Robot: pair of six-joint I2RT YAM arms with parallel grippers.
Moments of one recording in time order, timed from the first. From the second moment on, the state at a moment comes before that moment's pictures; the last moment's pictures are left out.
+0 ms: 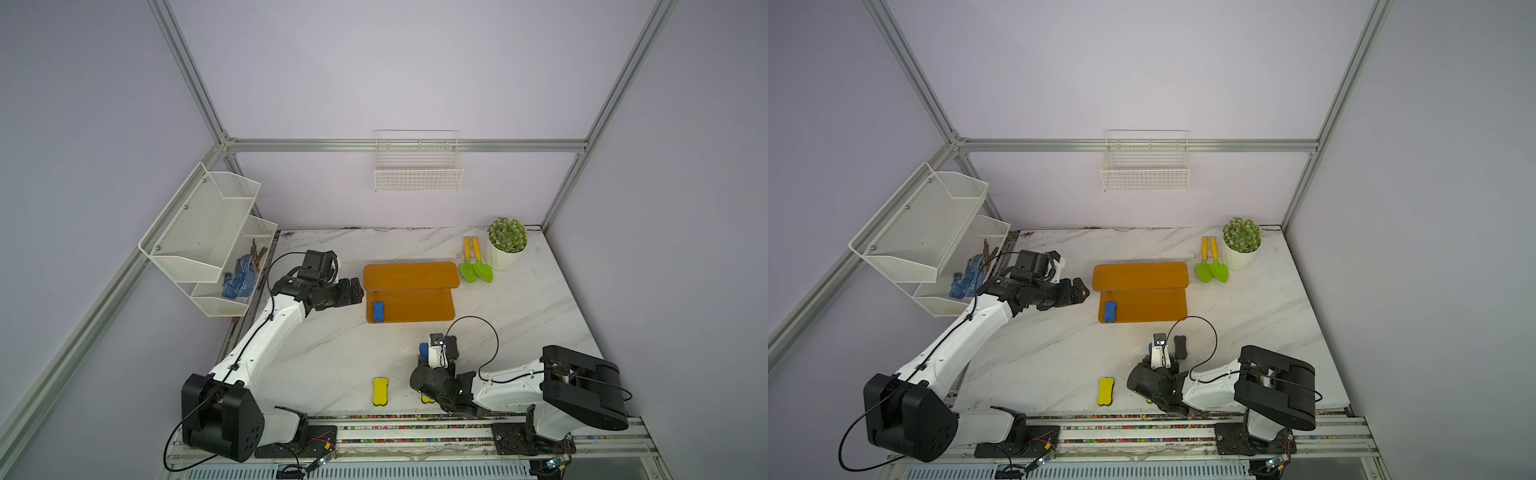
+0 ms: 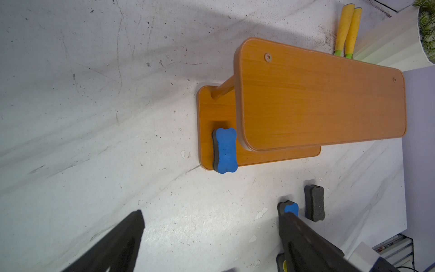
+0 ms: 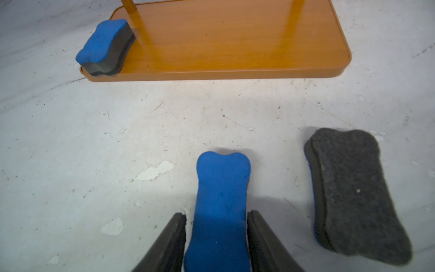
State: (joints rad) left arm -0.24 1.34 1.16 -0.77 0.18 -0.40; right arm 1.24 1.59 0.54 0.12 0.74 0.93
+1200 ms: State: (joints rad) left arm -0.24 1.34 1.14 -0.77 0.18 -0.40; right arm 1.14 1.36 0.45 0.10 0.57 0.89
